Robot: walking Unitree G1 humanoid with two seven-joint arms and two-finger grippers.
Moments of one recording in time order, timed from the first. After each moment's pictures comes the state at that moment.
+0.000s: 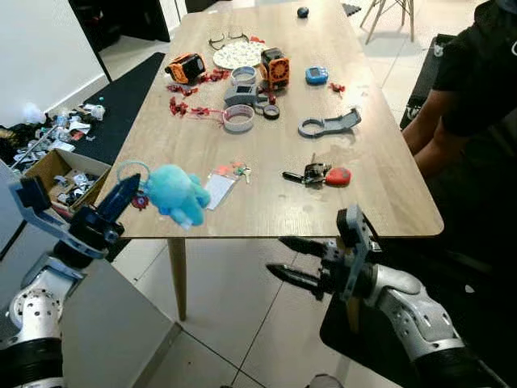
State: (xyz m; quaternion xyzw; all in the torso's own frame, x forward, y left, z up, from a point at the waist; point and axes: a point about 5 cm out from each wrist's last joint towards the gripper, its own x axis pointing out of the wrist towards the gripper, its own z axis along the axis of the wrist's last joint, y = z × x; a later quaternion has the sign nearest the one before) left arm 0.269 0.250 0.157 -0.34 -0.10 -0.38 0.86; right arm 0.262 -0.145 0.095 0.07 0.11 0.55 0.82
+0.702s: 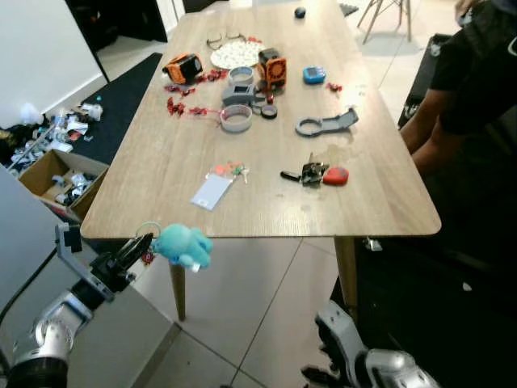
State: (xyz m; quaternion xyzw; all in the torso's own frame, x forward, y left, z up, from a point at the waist) left arm 0.250 0.274 0.062 -0.36 0.08 -0.25 0.90; right arm 0.192 -0.184 -0.061 -0.05 0.46 0.32 0.83
